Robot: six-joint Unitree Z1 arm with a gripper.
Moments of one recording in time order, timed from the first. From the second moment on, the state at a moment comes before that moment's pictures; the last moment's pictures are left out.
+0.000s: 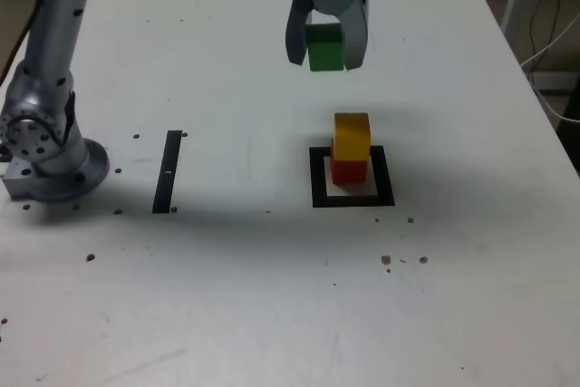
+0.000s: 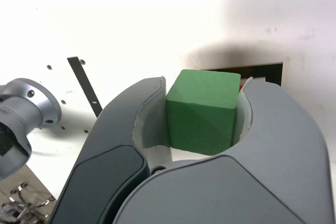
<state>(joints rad) 0.13 2.04 -1.89 1.62 0.06 0.28</state>
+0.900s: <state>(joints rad) -0.03 2.09 -1.93 1.62 -0.03 0.19</state>
